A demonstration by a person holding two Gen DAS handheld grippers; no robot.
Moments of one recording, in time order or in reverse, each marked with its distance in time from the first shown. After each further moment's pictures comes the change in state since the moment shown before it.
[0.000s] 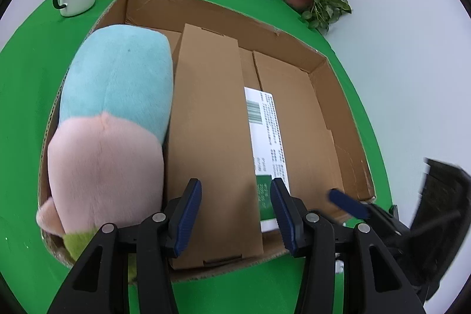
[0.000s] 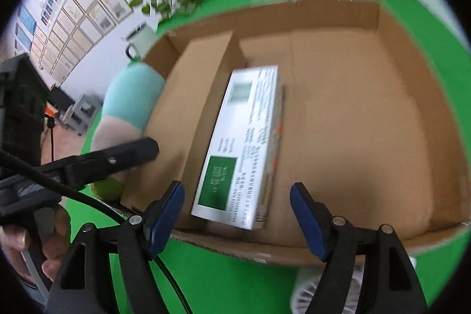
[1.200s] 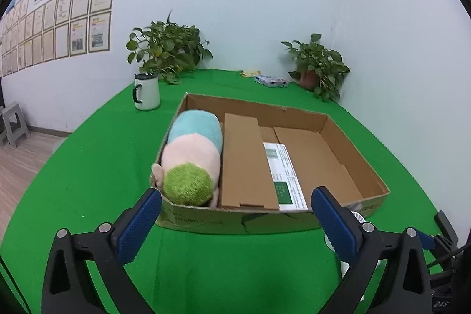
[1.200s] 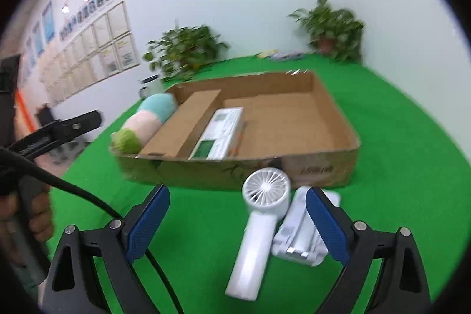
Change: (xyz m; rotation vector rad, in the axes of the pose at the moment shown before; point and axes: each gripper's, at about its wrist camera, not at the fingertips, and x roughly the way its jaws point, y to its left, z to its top) left arm -0.130 -0.047 -0.170 0.152 -0.551 0.269; right arm -0.106 -0.004 -0.118 -0.085 -0.322 -0.018
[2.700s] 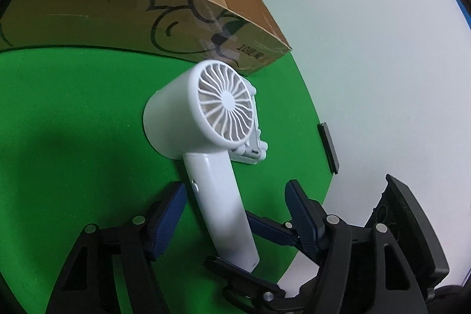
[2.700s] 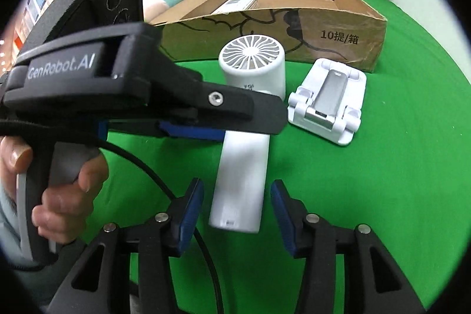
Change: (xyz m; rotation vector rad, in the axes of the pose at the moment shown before) left arm 0.137 -0.097 -0.121 -0.195 0.710 -0.748; right arm 0.024 -0.002 -0.088 -0.065 0.348 -0.031
